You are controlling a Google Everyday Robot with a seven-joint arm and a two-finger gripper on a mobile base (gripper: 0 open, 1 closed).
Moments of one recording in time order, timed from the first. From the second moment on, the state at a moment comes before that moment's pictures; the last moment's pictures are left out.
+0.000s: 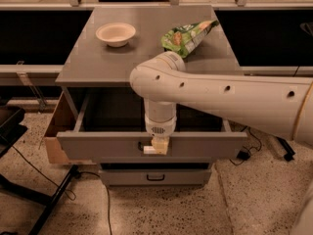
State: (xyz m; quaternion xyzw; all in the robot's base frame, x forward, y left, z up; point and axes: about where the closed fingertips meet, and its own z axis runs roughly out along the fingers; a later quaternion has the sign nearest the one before) arm 0.511 -0.027 0.681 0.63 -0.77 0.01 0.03
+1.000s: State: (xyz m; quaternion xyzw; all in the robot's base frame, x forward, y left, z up) arm 0.495 -0.029 0.685 0.63 -0.77 0.01 0.03
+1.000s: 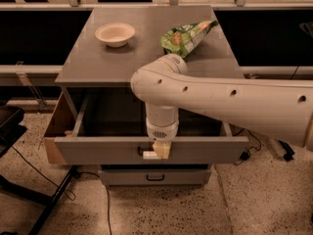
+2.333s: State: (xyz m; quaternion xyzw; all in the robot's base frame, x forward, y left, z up) arm 0.332 -0.065 0.730 0.61 -0.78 0.02 0.10
